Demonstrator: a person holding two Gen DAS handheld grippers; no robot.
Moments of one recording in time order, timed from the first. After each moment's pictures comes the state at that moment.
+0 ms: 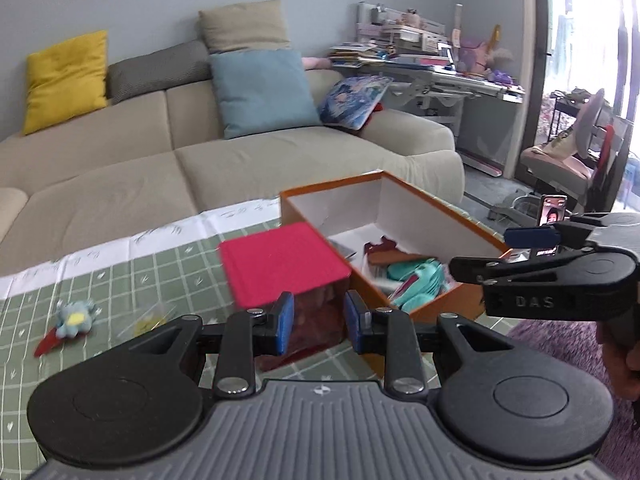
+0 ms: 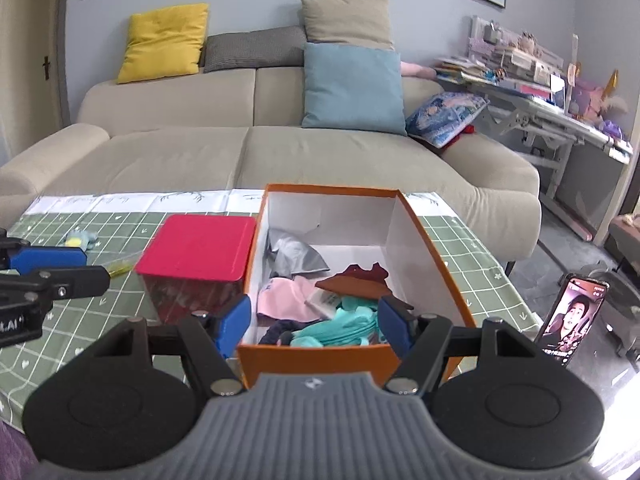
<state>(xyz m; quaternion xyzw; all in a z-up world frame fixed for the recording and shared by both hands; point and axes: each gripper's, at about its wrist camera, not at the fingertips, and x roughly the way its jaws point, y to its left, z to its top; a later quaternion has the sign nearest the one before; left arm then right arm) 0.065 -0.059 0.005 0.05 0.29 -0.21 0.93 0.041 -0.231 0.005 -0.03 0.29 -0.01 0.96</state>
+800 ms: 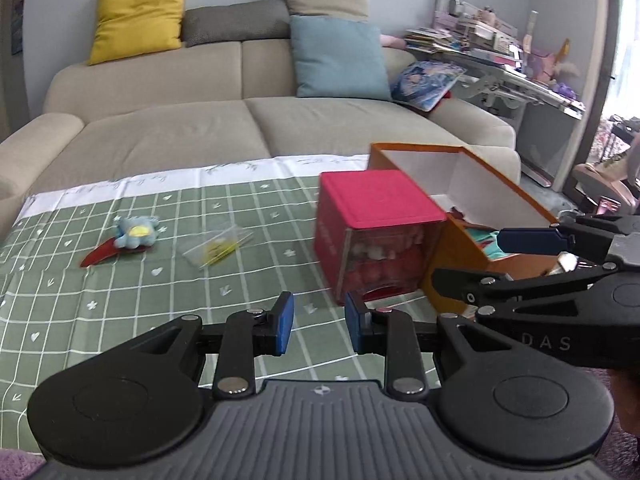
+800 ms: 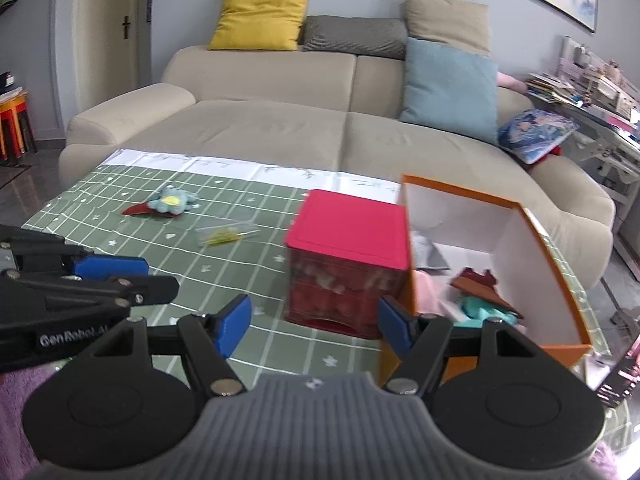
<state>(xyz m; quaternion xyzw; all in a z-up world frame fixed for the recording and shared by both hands) 0.045 0.025 -0.027 0.00 0.34 -0.13 0.93 0.038 -0.121 -0.010 -0.07 0.31 0.11 0.94</state>
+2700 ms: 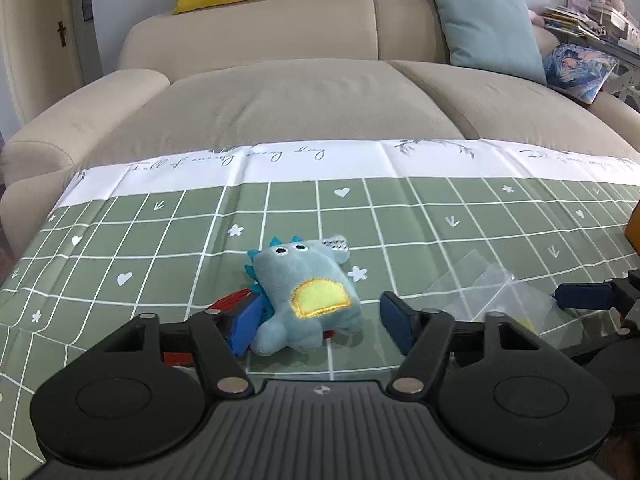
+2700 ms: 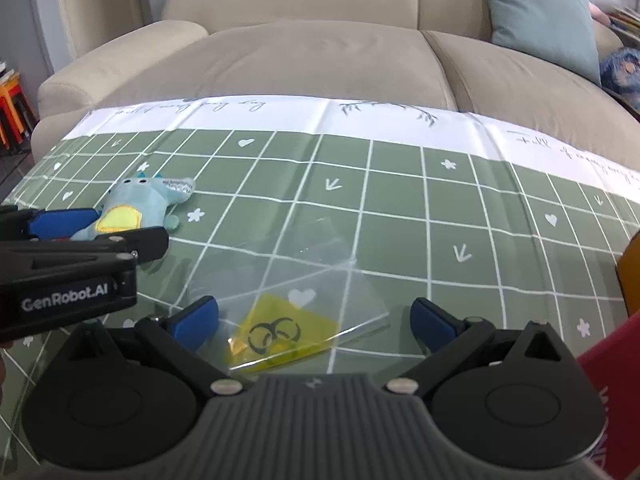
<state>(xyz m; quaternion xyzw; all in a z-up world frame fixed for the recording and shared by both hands) 0.272 0.181 -0.144 0.01 0.37 0.02 0.93 0.313 0.046 -0.163 -0.04 0.41 0.15 0.90</state>
